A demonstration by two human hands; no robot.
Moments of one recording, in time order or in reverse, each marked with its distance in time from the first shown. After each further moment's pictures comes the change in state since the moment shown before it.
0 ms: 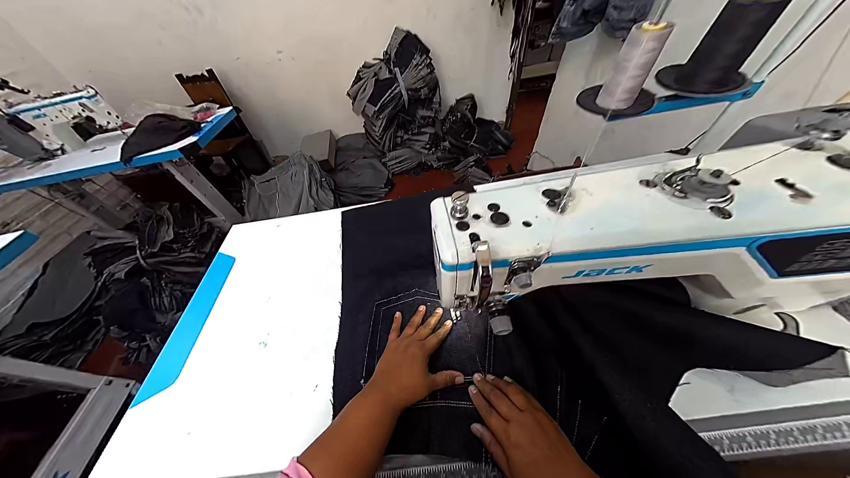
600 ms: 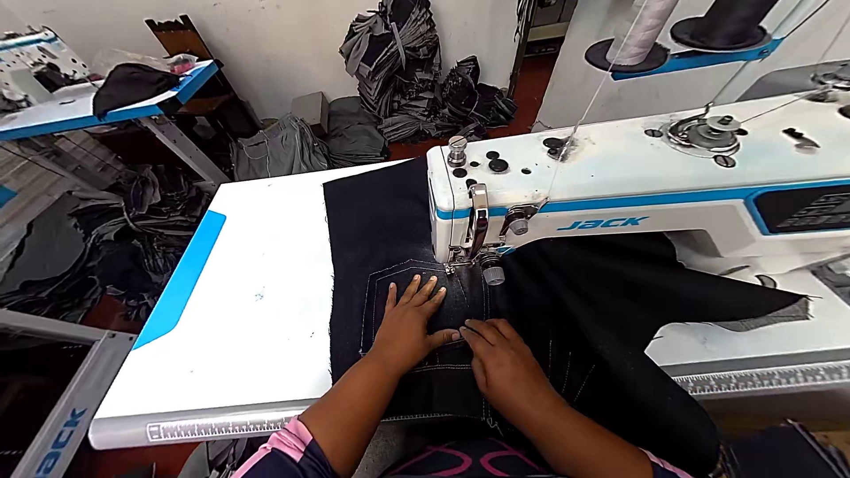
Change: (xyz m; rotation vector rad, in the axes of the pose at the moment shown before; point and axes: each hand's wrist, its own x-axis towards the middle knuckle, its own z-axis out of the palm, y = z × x) left_hand -0.015 0.016 0.021 -0.091 0.113 -0.071; right_hand 0.021 -0.007 -0.012 0.099 -0.055 0.210
